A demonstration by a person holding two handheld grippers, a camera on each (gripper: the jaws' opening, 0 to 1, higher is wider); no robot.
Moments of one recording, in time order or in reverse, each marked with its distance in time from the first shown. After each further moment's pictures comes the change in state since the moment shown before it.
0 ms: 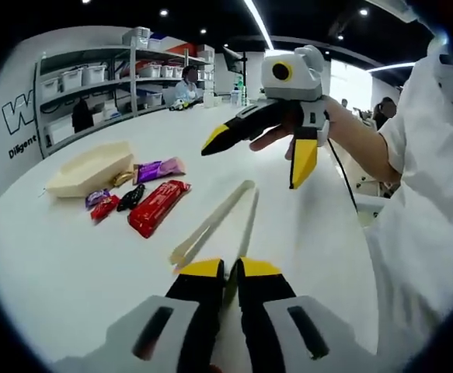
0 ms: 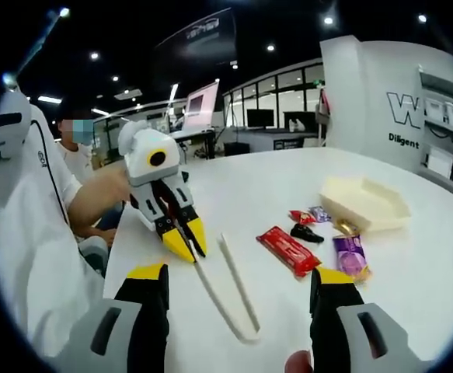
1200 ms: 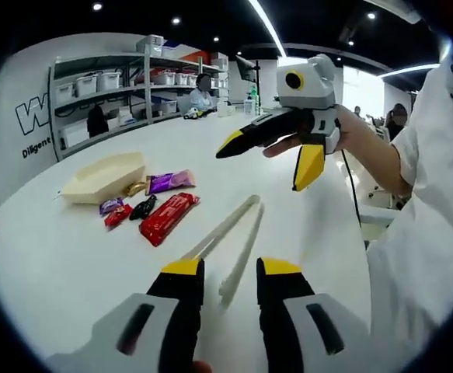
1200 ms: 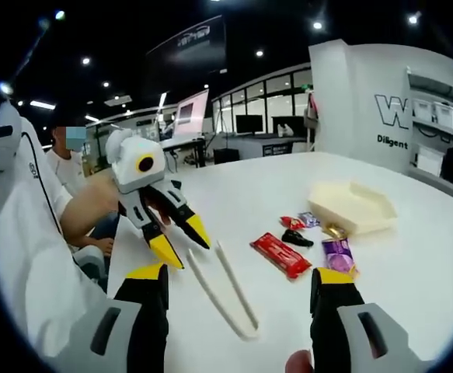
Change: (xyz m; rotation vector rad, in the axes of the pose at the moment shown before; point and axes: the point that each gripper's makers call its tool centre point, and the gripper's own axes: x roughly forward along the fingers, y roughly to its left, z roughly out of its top) left arm -0.009 0.001 0.014 -0.023 -0.044 0.087; right arm -0.014 0.000 0.011 0.022 -0.035 -0.056
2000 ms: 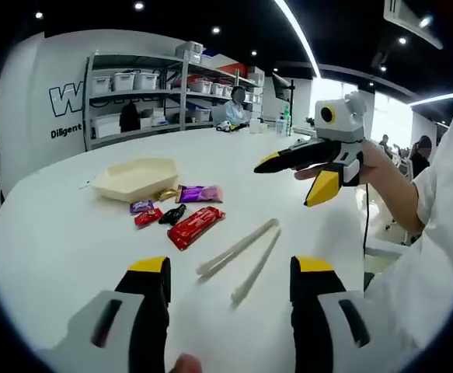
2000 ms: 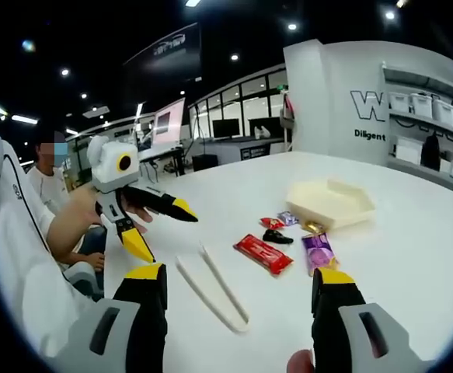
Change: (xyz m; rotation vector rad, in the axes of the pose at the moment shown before) left arm -0.023 0.013 0.018 -0.125 -0.075 0.126; right arm -0.015 -0.014 0.004 0.079 -0.022 -0.110
